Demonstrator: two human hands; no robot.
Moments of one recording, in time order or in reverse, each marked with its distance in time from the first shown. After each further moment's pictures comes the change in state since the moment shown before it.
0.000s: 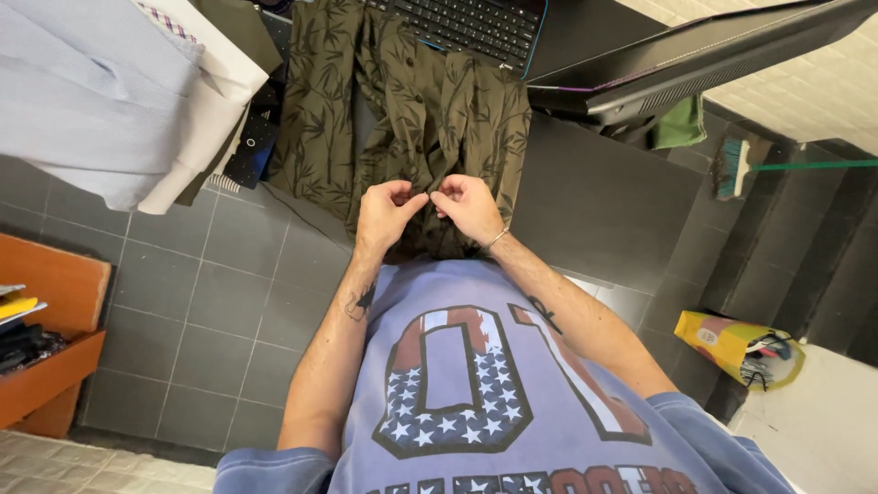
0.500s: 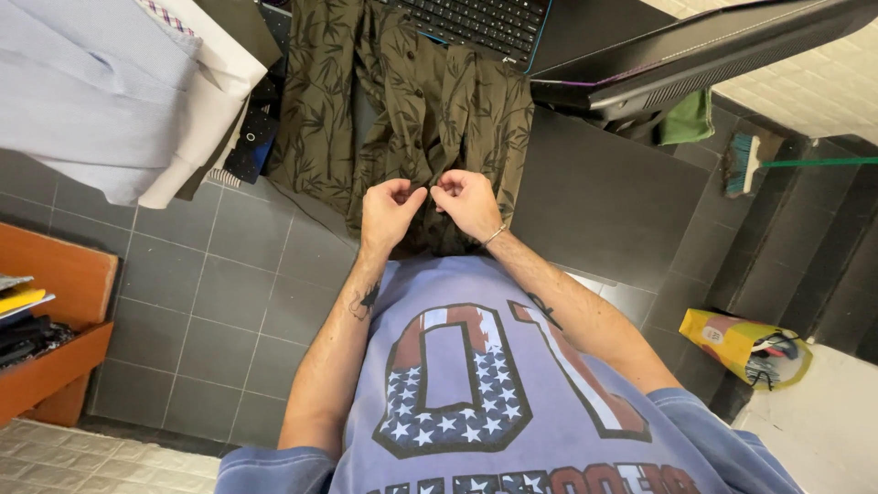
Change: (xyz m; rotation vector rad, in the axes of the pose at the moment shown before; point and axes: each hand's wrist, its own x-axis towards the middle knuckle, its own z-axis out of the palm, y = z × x) left_hand -0.004 -0.005 0.011 -0.037 0.095 0.042; right_hand 0.001 0.001 0.002 -0.125 0.053 -0.053
